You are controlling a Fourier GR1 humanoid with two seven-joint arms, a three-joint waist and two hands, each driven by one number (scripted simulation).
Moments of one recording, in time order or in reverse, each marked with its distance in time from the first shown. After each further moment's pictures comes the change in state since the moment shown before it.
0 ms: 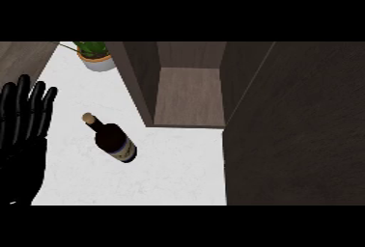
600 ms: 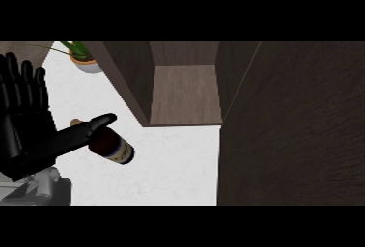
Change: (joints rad) left arm -0.201 -0.066 0.026 0.155 -0.137 0.449 0.161; right arm 0.132 -0.044 0.093 -0.115 -0.134 0.148 0.071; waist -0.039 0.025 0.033
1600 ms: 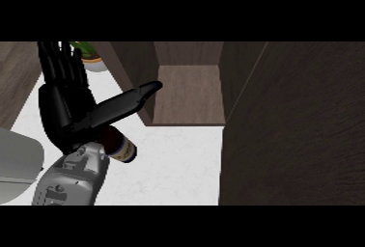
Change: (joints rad) left arm -0.228 -0.013 -0.181 0.129 -0.129 0.331 0.188; right arm 0.015 -0.021 -0.088 -0.158 -0.162 0.069 0.226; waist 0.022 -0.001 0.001
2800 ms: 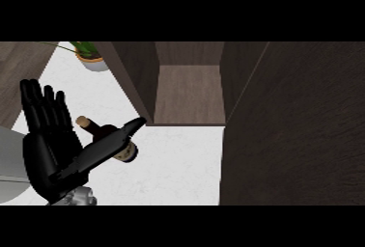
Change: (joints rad) left arm 0.293 0.005 -0.090 -0.171 -0.124 0.052 0.049; right arm -0.096 0.026 -0.040 0.002 0.004 0.006 0.094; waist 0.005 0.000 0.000
